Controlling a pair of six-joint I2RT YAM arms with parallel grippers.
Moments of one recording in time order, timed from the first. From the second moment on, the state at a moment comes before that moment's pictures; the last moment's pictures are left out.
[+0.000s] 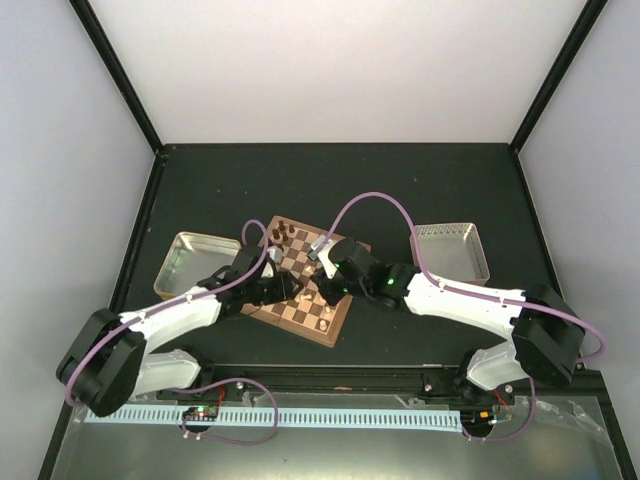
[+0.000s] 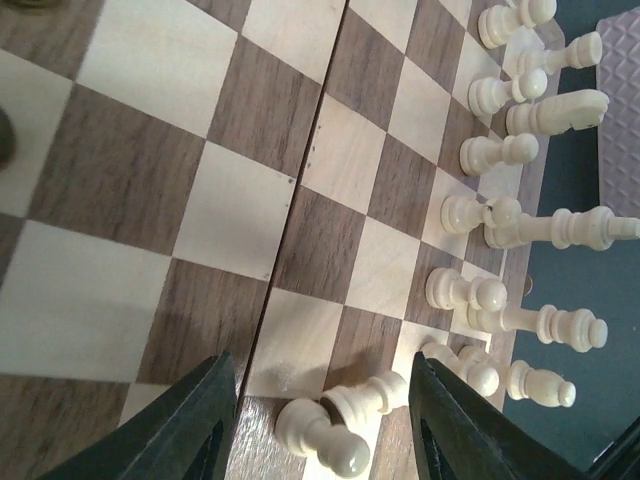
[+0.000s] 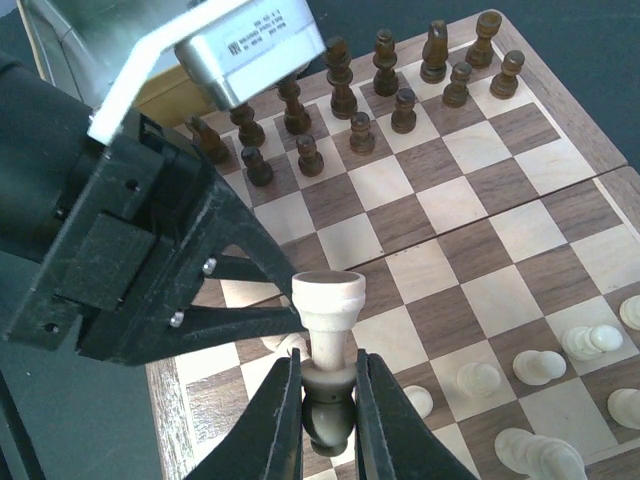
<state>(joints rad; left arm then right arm) -0.58 1.22 0.46 -0.08 0.28 -0.78 1.02 1.42 0.90 -0.19 0.02 0.19</state>
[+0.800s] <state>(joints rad) -0.58 0.83 0.40 0.01 0.43 -0.90 1.02 1.42 0.90 -0.19 -0.16 0.09</state>
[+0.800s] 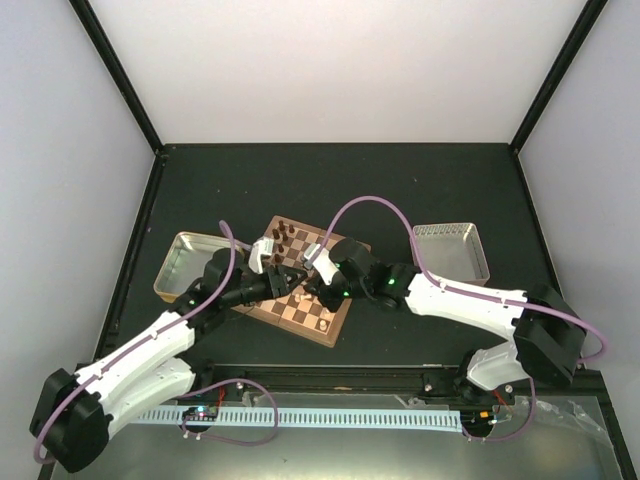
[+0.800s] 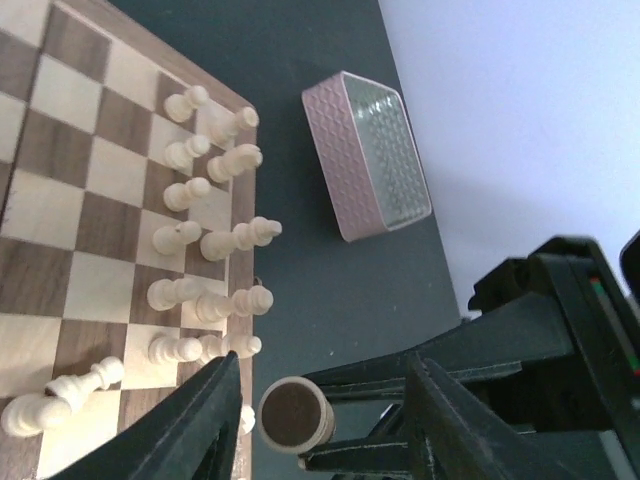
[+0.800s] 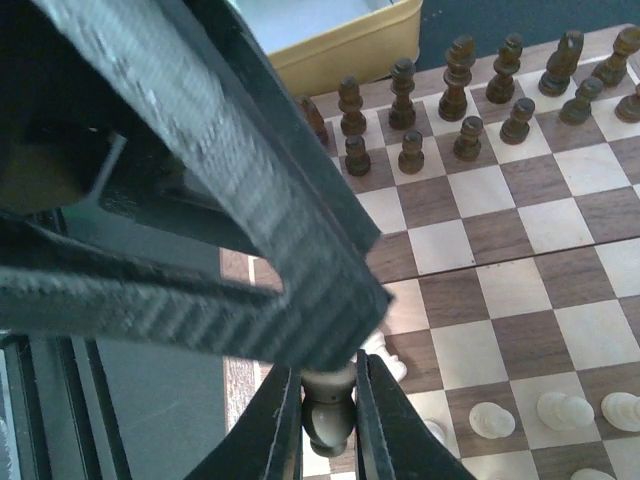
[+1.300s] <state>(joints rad) -0.57 0.85 0.42 0.06 0.55 -0.93 1.00 1.34 0.89 -0.17 -0.20 0.19</state>
